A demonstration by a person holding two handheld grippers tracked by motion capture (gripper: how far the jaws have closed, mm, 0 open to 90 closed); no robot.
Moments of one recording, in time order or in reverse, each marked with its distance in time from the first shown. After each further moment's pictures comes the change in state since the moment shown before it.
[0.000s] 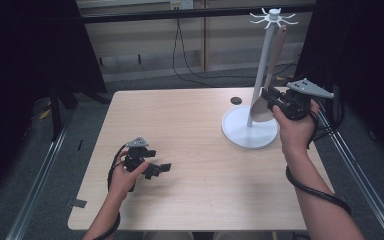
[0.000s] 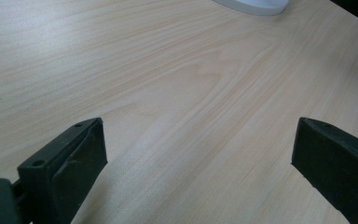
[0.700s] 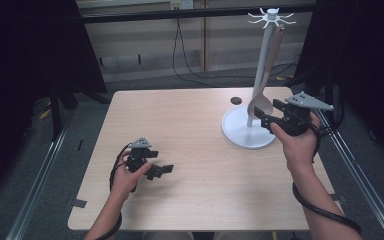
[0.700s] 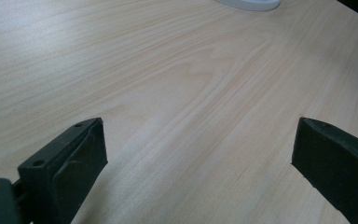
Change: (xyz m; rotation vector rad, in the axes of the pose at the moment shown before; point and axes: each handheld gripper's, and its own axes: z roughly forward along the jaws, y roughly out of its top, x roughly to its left) left arm -0.006 0.002 0.004 0.009 -0.005 0.018; right arm 0.009 -0.022 -0.018 0.067 0.068 -0.015
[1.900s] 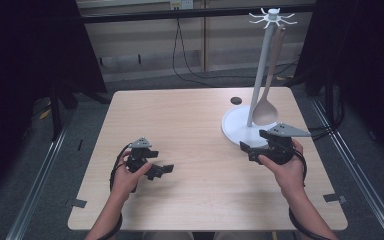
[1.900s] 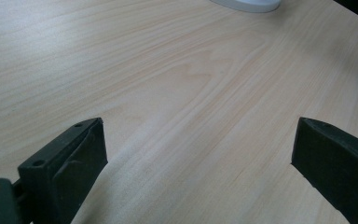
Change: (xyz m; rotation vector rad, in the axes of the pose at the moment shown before) left arm -0.003 0.001 0.000 -0.002 -0.001 -0.001; right arm 0.025 -0.073 0.005 0.149 0.143 -0.021
